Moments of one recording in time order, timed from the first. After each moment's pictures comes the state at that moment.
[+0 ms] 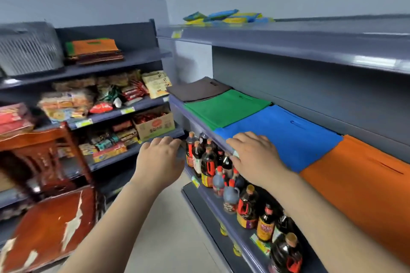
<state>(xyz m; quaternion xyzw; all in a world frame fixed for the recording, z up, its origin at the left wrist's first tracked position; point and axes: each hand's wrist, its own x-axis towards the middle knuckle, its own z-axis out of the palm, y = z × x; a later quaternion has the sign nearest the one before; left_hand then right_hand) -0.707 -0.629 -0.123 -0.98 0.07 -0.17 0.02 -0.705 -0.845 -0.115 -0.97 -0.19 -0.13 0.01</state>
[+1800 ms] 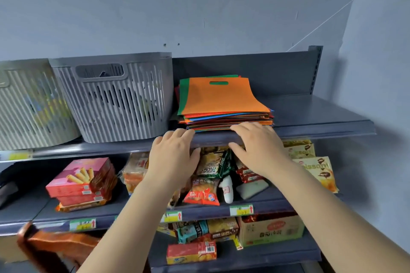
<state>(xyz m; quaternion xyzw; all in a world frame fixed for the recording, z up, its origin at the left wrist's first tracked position) -0.140 -0.087 -0.052 -0.95 -0.16 -0.27 0.01 -0.031 -0.246 -0.042 -0.89 -0.41 -0.18 0.09</state>
